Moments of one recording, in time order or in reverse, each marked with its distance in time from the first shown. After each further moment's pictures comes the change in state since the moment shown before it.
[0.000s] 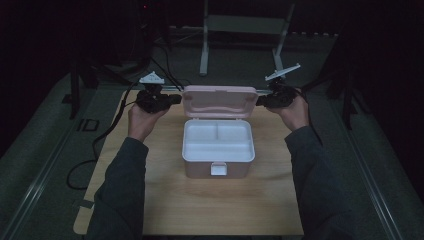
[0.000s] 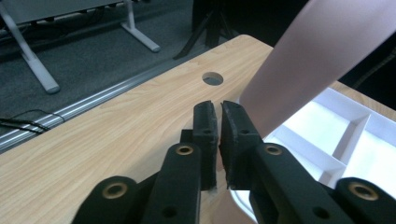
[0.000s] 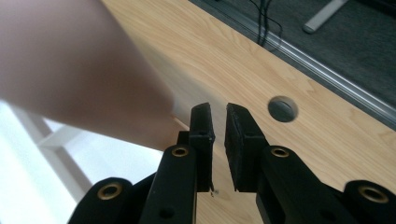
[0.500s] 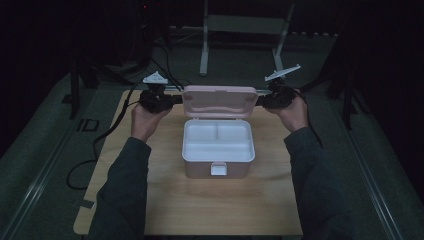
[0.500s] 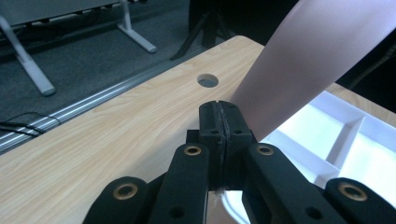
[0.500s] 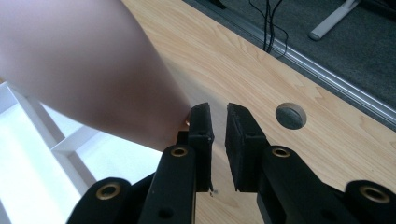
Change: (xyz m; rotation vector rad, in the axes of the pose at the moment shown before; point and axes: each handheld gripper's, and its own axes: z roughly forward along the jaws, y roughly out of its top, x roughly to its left) left arm -0.006 0.004 0.005 -0.005 -0.014 0.002; right arm 0.004 0.000 0.000 -0.024 0.018 -0.005
